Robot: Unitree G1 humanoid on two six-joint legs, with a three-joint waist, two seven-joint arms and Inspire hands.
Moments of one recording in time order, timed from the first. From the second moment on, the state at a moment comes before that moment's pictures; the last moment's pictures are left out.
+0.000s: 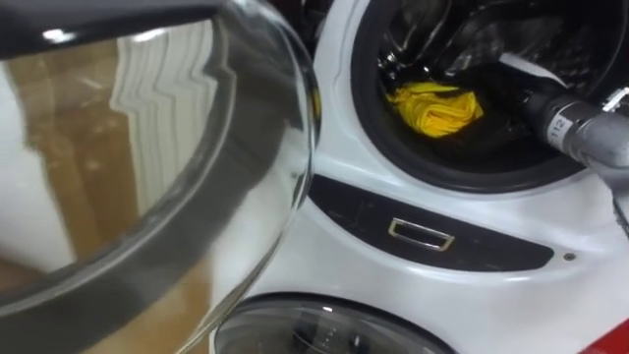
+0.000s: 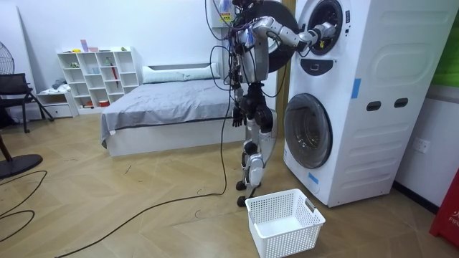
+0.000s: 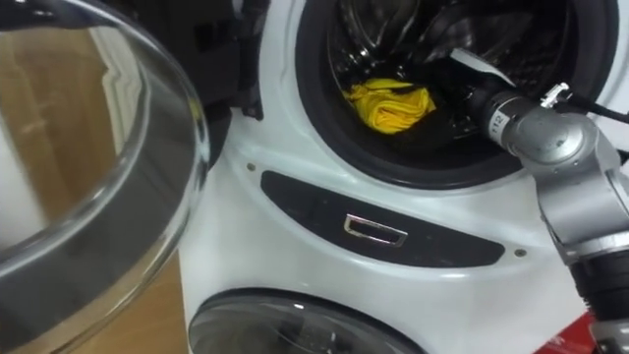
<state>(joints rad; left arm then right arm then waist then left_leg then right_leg) 0.13 0.32 0.11 1.04 0.11 0.28 0.12 -0.71 -0.70 0.18 0.24 -0.16 0.31 0.40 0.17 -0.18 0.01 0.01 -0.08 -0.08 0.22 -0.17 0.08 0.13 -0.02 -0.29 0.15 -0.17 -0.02</state>
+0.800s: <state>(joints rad) 0.26 0.26 0.13 1.09 0.09 0.12 0.19 -0.28 -0.61 0.04 -0.62 0.15 0.21 0.18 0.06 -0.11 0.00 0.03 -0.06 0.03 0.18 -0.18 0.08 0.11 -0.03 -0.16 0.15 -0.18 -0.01</state>
